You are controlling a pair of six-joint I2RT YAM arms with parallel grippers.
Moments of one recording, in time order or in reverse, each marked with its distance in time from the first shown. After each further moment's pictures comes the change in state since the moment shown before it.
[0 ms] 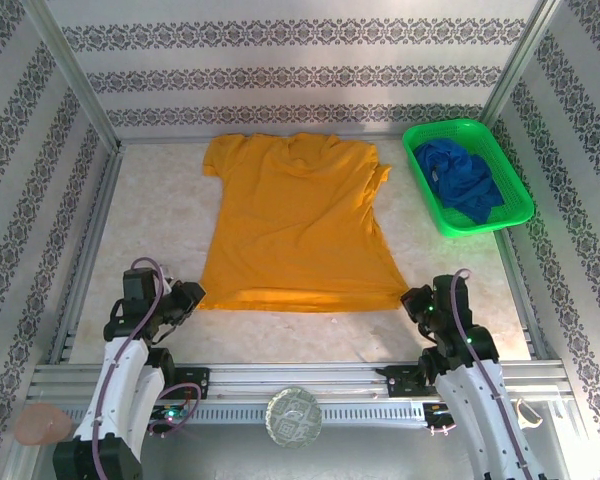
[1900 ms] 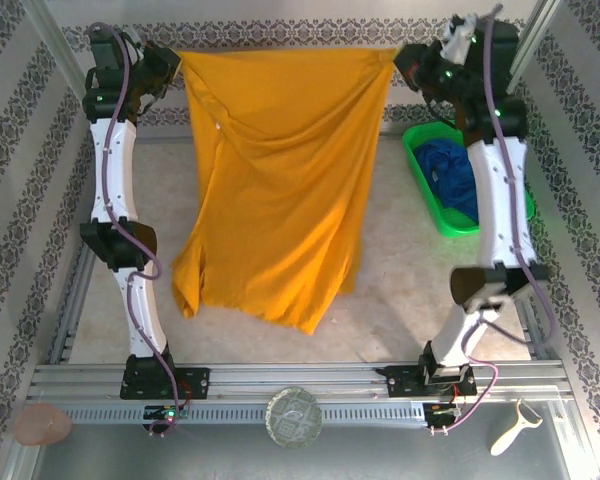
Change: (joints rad) left arm 0.001 1.684 2.498 -0.166 -0.068 -0.221; right arm -0.063 1.537 2.123 0.085 -0.453 -0.220
